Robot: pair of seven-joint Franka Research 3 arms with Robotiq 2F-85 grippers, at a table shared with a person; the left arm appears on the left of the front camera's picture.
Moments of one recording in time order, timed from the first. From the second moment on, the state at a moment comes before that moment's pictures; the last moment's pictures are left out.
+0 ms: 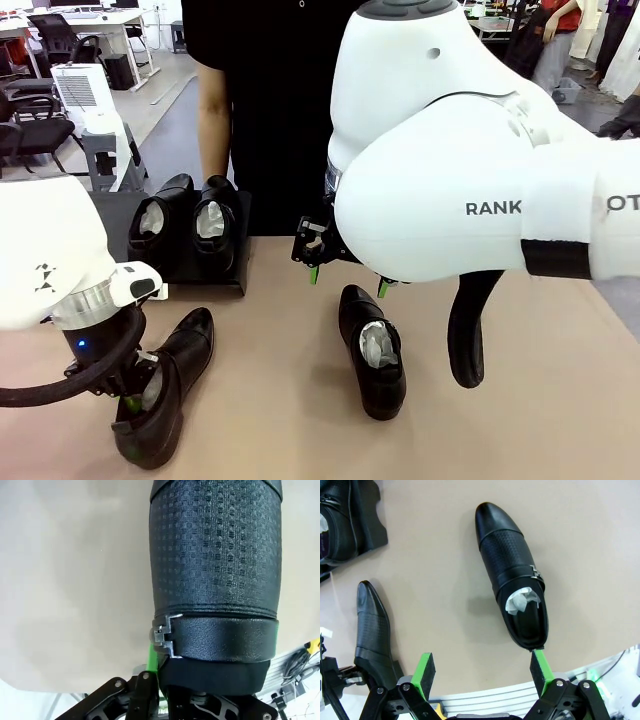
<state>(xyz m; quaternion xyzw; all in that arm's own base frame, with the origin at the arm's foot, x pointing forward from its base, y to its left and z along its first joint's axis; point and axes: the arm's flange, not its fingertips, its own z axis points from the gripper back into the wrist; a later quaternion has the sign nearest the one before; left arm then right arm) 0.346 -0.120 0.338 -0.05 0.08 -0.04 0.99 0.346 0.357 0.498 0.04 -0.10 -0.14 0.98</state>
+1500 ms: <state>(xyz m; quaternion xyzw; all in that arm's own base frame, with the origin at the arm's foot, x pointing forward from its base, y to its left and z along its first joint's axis) 0.321 -0.005 0.562 0.03 -0.02 -0.10 0.99 0.346 0.357 0.498 0.04 -0.10 -0.14 0.98</state>
